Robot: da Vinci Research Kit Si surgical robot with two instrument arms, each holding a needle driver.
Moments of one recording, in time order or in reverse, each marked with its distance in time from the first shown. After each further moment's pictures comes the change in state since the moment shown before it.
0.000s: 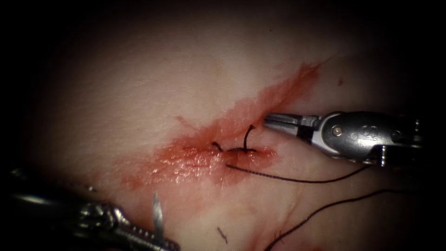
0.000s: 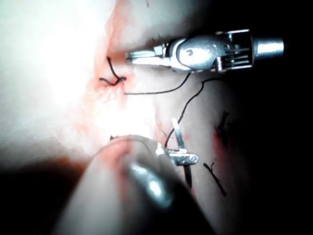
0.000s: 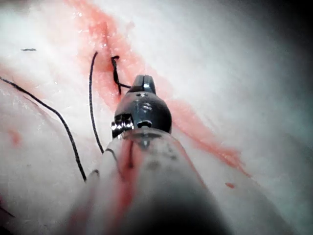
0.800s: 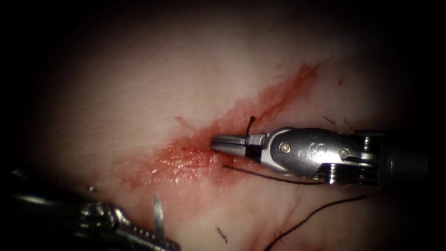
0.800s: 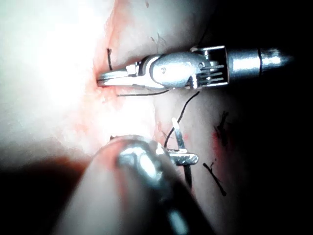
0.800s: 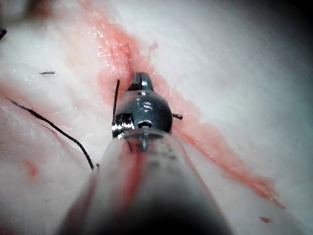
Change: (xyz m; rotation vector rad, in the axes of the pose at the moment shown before) right arm -0.001 -0.004 0.006 0.021 -0.016 0.000; left arm 0.000 0.000 0.000 0.000 -0.001 0.000
